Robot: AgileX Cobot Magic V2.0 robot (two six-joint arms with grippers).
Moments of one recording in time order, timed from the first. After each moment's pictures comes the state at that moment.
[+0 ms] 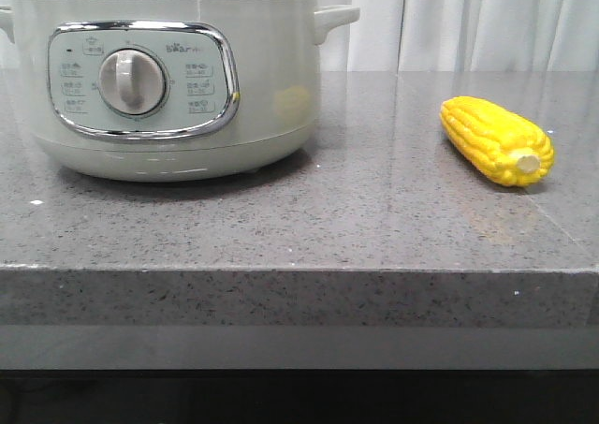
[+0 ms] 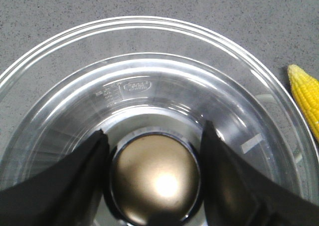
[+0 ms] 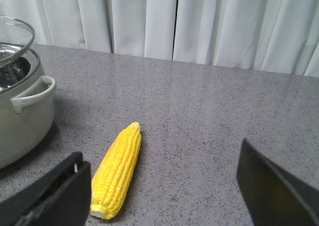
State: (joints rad) left arm -0.40 1.78 -2.07 -0.07 1.16 0.05; right arm 0.07 0.47 -0.62 0.14 0.38 -0.14
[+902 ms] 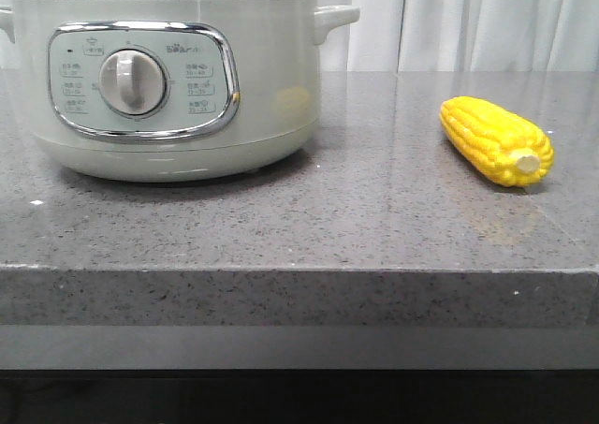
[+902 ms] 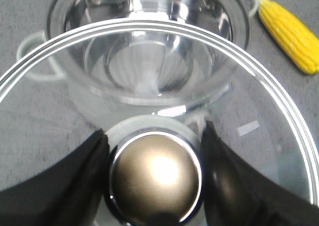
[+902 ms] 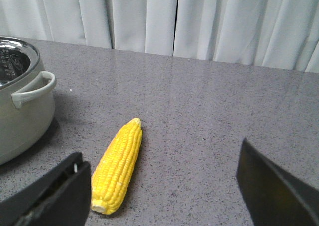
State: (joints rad) left arm -0.40 0.92 -1.18 -0.07 1.02 0.07; right arm 0.07 0.47 -0.62 0.14 0.40 -0.14
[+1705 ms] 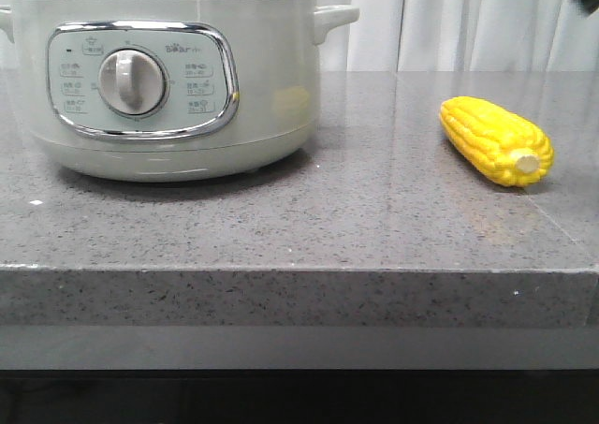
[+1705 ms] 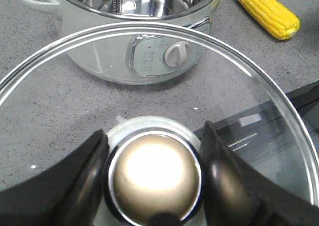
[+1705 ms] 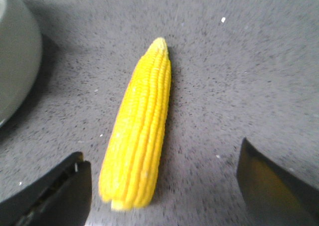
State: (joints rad) left arm -0.40 0.50 -0.88 -0.11 1.03 0.07; right arm 0.07 1.17 -0.94 0.31 0.56 -0.14
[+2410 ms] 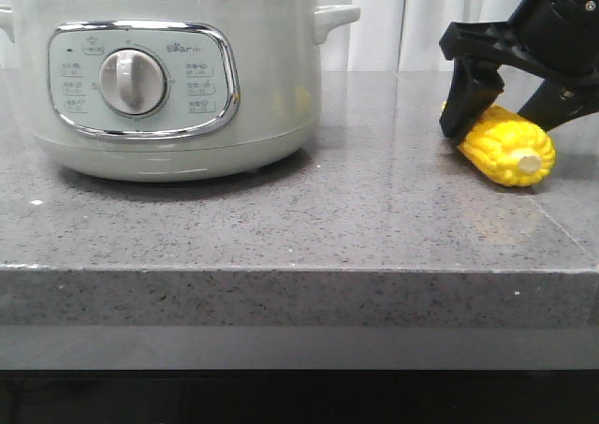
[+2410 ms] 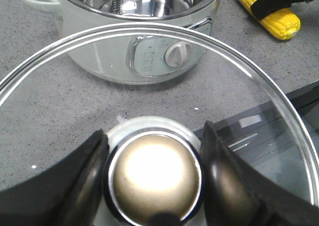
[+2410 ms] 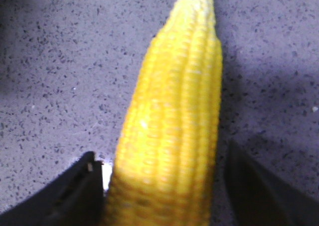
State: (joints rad) left arm -0.40 0.50 -0.88 -0.11 1.03 0.07; right arm 0.16 1.61 -1.12 0.34 0.55 -0.13
